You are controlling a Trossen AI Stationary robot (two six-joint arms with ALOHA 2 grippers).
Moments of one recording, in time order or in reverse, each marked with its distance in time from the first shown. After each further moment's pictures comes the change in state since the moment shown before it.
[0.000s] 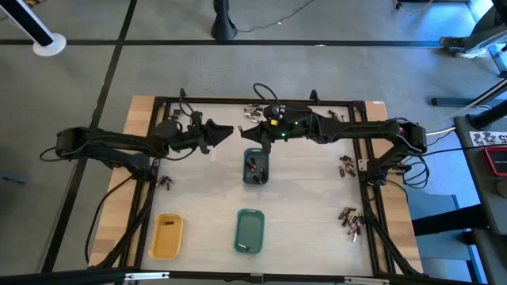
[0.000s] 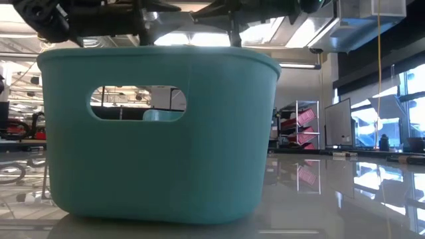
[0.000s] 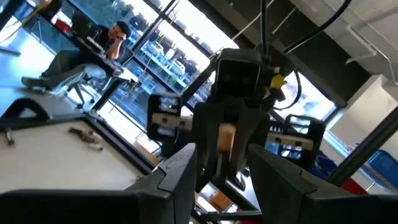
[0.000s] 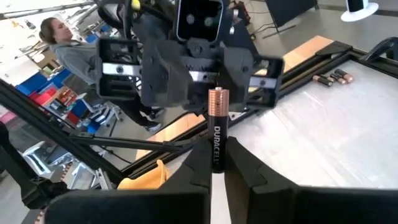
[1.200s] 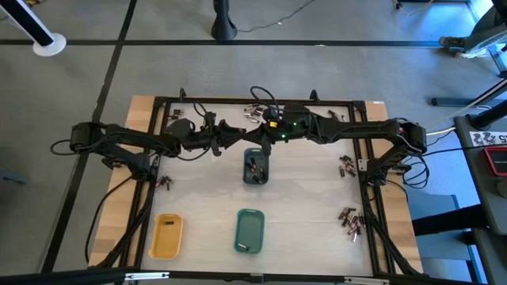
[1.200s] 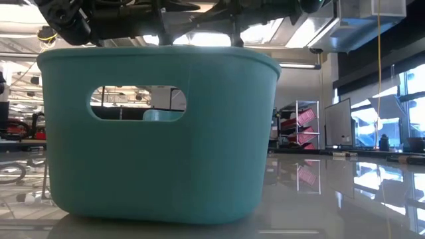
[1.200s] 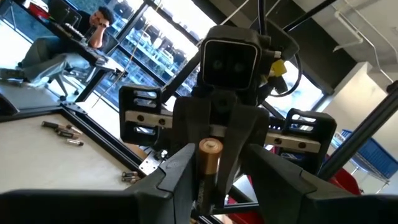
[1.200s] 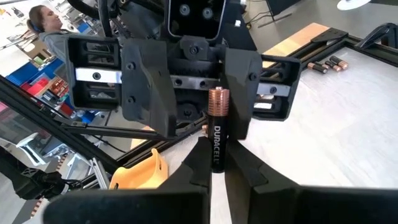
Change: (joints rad) left arm -0.016 0.191 0.096 0.097 0.059 -0.001; right arm 0.000 0.000 0.000 -0.052 0.003 -0.012
